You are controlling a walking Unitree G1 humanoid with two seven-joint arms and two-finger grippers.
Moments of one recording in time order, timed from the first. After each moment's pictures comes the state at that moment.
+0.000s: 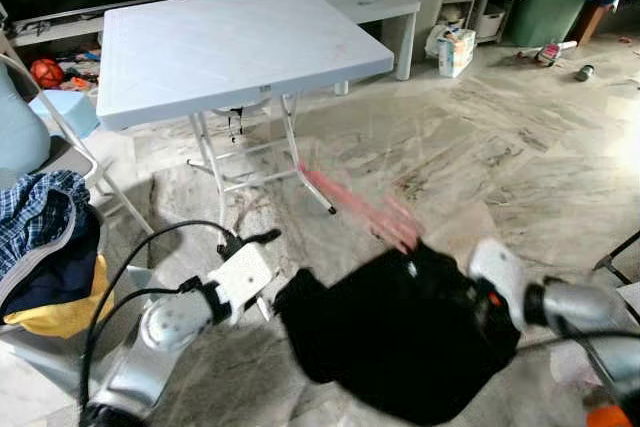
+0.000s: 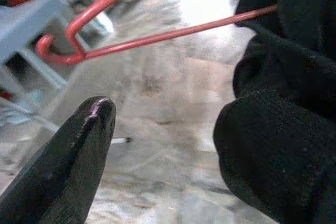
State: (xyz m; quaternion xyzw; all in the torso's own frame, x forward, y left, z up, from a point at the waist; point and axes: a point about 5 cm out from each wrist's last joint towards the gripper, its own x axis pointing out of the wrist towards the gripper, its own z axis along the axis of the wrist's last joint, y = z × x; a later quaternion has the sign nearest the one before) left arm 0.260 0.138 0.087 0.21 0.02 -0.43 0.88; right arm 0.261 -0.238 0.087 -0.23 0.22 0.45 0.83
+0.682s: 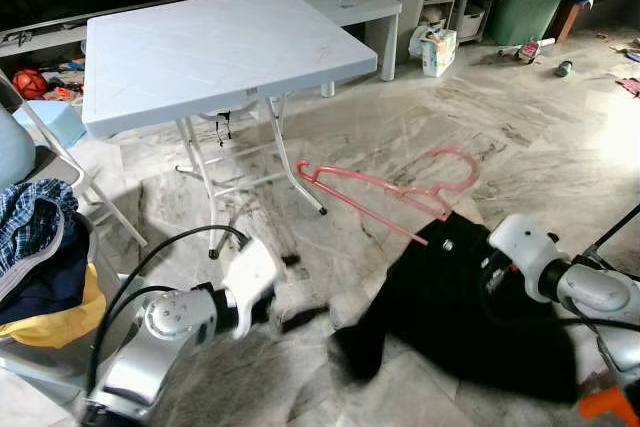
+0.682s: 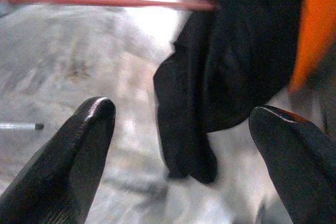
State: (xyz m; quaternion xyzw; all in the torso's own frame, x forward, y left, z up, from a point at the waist) left arm 0.259 0.121 0.092 0.05 0.12 -0.46 0.88; right arm 0.294 -0.257 0.107 -0.30 0.15 0.25 0.91
